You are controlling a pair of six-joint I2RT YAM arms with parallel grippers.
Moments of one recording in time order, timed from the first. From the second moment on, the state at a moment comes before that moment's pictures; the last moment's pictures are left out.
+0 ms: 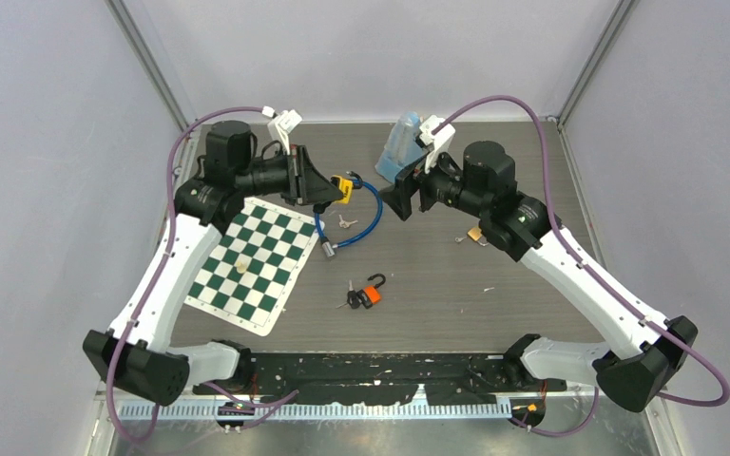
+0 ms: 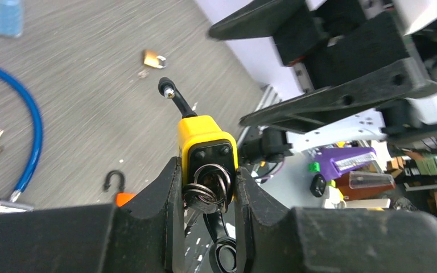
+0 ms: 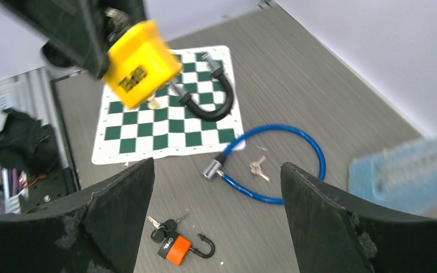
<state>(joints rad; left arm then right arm) -0.32 1.21 1.38 -0.53 0.87 -0.45 0.65 1.17 1.25 -0.26 -0.34 -0.03</state>
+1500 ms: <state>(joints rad) -0.32 1.20 1.40 0.06 1.13 -1.11 0.69 1.12 1.15 0.29 -0.56 -0.61</state>
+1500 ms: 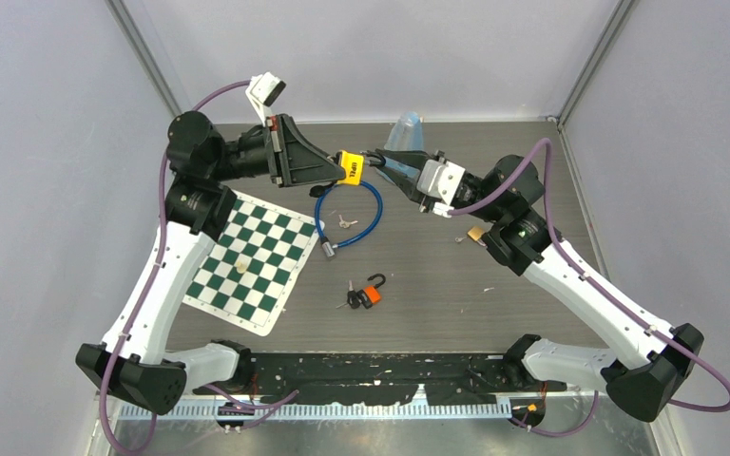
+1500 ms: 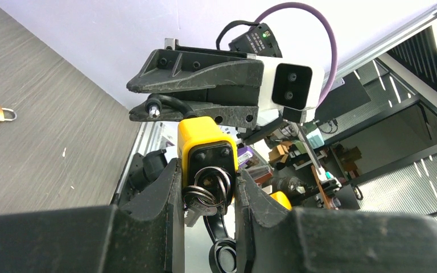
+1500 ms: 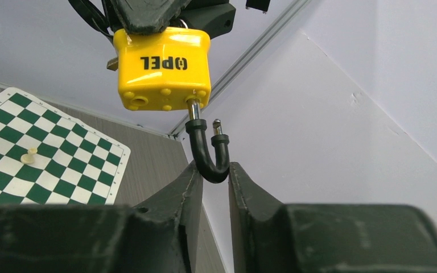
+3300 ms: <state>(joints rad) -0.31 1.17 1.35 0.05 1.09 -1.11 0.69 1.17 1.24 0.11 -0.61 -0.31</state>
